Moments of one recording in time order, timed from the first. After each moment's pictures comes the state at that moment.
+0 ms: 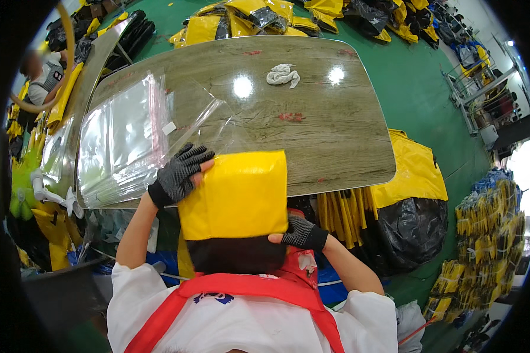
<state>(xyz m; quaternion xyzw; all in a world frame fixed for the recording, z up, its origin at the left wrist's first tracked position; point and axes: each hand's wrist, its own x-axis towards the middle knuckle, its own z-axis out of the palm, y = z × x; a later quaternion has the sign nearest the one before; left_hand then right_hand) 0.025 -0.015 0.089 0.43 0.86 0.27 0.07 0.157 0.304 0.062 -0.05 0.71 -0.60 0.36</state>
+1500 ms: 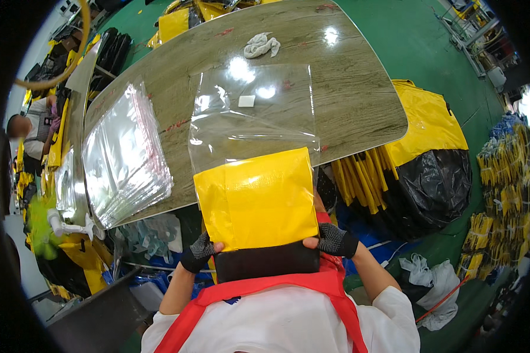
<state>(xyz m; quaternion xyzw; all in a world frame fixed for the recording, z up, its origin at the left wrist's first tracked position) 0.183 -0.011 0.038 -0.02 0.63 0.68 0.39 0.234 0.336 0.046 0.05 0.66 -0.68 0.32</state>
